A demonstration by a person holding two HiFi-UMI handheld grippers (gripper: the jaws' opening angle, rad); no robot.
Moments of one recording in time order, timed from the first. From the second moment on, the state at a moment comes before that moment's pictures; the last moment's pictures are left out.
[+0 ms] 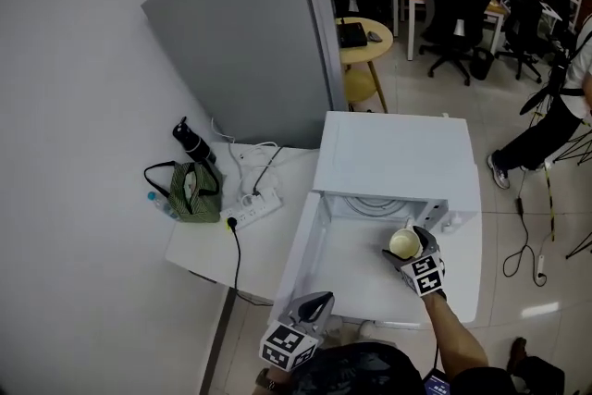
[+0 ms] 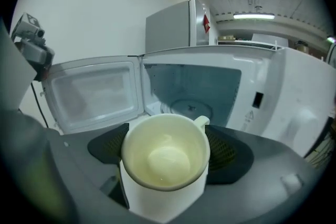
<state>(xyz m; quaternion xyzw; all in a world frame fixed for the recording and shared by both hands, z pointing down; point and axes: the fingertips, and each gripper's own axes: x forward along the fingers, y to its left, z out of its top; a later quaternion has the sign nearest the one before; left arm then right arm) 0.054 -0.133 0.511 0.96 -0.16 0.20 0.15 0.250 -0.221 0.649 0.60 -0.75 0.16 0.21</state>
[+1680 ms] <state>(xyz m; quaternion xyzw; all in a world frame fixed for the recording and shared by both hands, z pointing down) 0.072 -0.142 0.505 0.96 -0.14 0.18 0.14 0.268 -0.311 0.600 0.70 -0.70 0.09 0.10</state>
